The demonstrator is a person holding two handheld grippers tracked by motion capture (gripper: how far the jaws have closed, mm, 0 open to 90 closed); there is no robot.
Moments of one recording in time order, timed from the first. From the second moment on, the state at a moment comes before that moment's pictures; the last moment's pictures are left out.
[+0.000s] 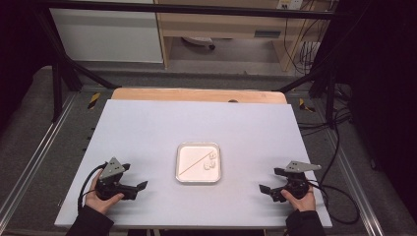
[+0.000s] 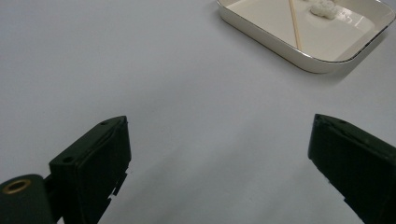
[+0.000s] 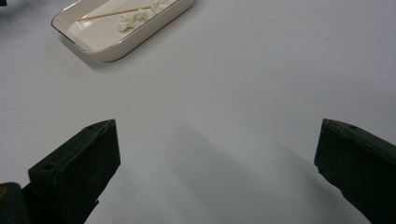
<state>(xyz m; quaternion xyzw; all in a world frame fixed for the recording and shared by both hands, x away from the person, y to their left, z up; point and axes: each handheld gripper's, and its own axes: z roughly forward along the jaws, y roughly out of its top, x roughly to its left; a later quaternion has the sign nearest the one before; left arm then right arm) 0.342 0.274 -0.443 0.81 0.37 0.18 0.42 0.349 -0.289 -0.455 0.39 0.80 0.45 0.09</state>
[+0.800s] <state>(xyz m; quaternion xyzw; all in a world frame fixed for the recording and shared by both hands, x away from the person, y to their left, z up) 0.342 0.265 -0.436 0.82 0.36 0.17 0.42 0.349 -0.289 -0.455 0.39 0.80 0.45 0.10</state>
